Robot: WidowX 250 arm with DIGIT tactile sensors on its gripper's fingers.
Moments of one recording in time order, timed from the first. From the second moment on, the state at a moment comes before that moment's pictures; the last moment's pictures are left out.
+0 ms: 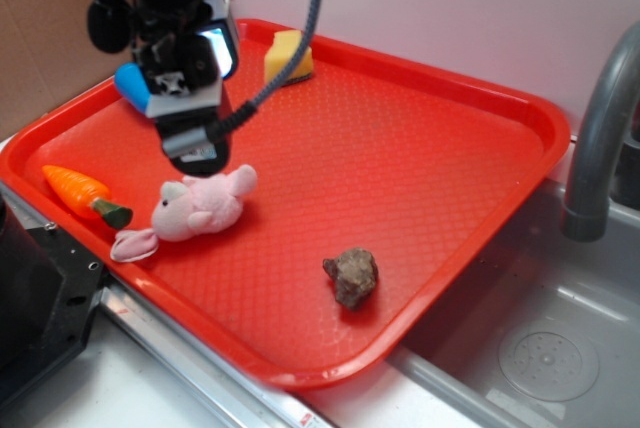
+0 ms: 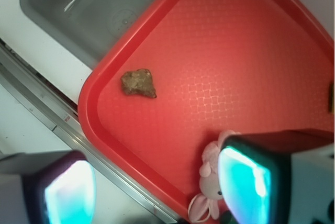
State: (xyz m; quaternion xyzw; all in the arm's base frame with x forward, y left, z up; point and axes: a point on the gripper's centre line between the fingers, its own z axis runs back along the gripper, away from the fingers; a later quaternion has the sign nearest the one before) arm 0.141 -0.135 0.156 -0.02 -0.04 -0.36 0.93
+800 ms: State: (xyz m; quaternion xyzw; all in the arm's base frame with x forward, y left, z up) arm 0.152 -0.140 0.116 0.00 -0.04 -0.48 0.88
